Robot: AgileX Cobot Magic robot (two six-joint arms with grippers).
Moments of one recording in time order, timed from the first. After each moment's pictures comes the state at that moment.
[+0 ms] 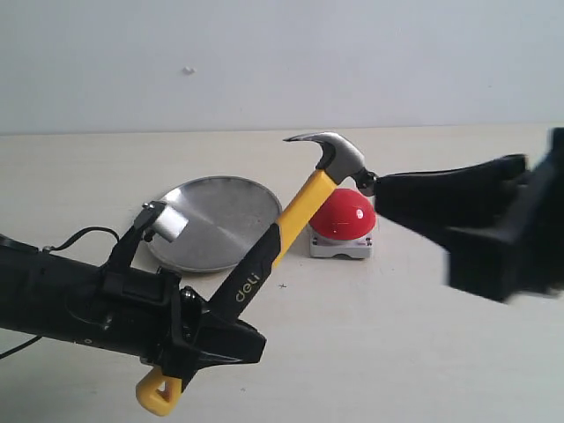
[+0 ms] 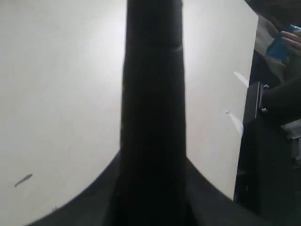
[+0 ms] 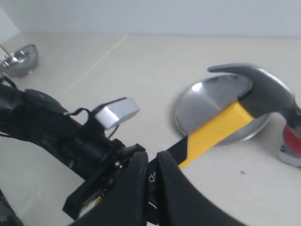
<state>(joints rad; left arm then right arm) -0.46 1.73 -0.61 -1.71 0.91 1.82 0.69 0.80 -0.54 0.21 0.17 0.19</state>
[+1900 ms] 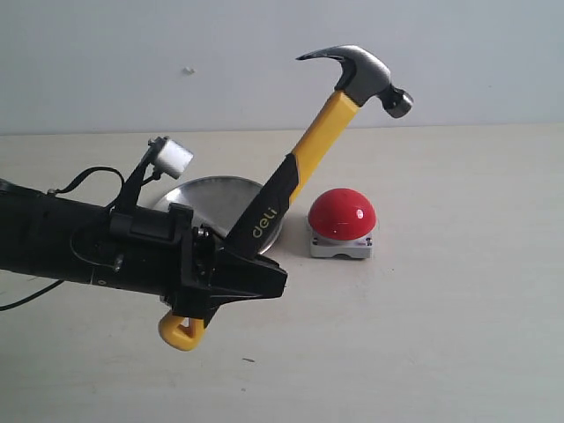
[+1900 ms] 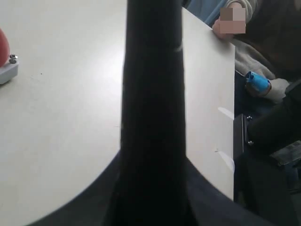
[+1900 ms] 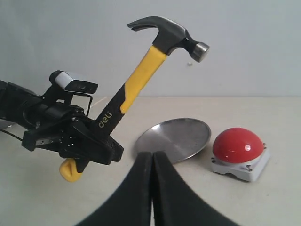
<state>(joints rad) -0.46 1.69 -0.73 -1.70 0.96 1.82 0.69 0.02 -0.15 -0.49 0.32 0.79</state>
